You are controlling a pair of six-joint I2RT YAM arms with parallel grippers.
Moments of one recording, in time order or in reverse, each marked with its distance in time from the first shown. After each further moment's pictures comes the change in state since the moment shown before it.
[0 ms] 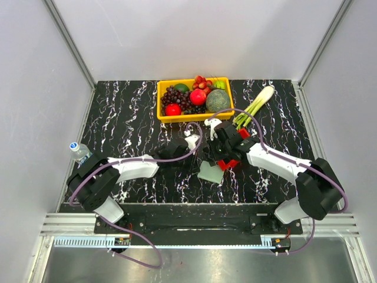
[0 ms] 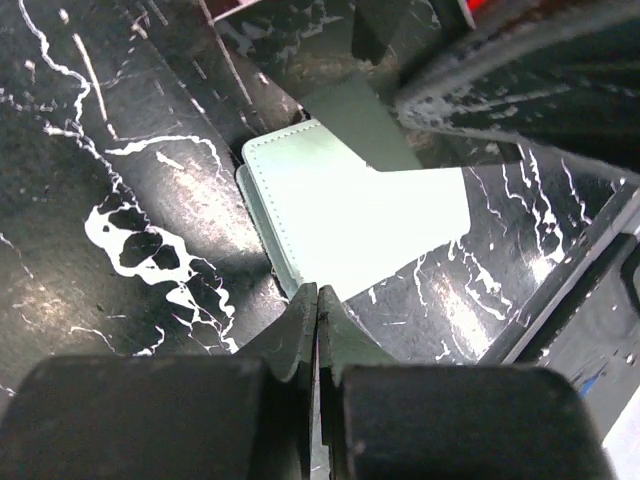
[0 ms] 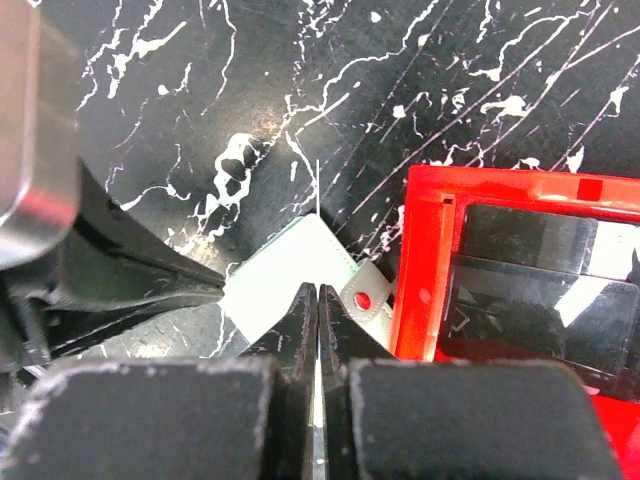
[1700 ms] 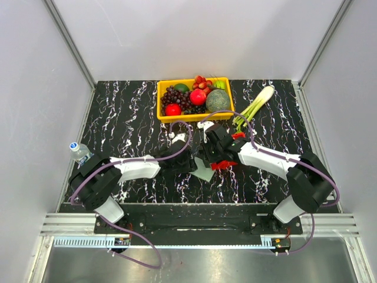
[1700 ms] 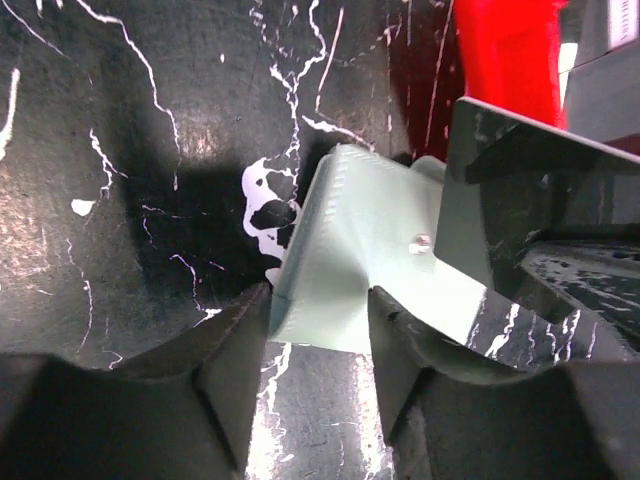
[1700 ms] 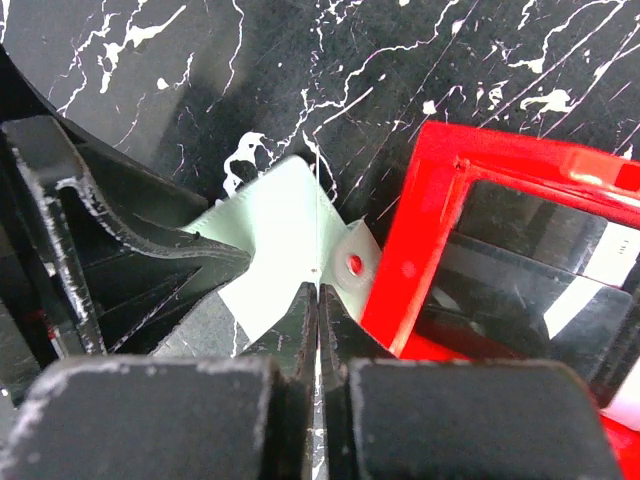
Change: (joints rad) left arm -0.024 0.006 0.015 -0.125 -0.306 -0.364; right arm 0.056 0.089 0.050 -0.019 0.056 0.037
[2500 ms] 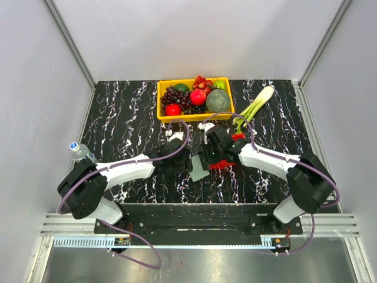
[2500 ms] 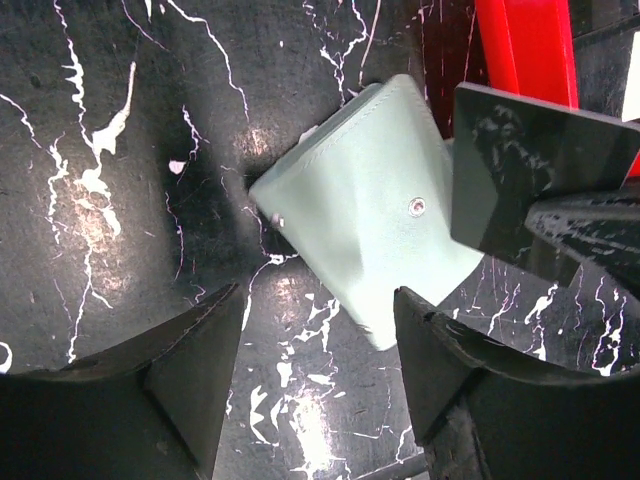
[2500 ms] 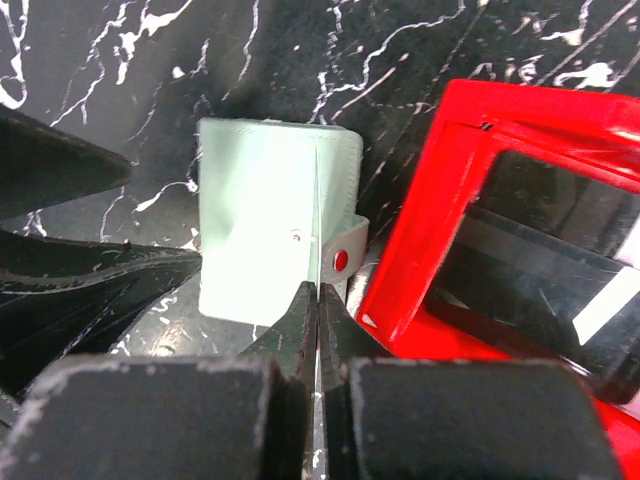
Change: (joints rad) left arm 0.000 -0.121 0.032 -0.217 -0.058 0.098; right arm -0.001 -0.005 -0.027 0.021 -0.057 0.055
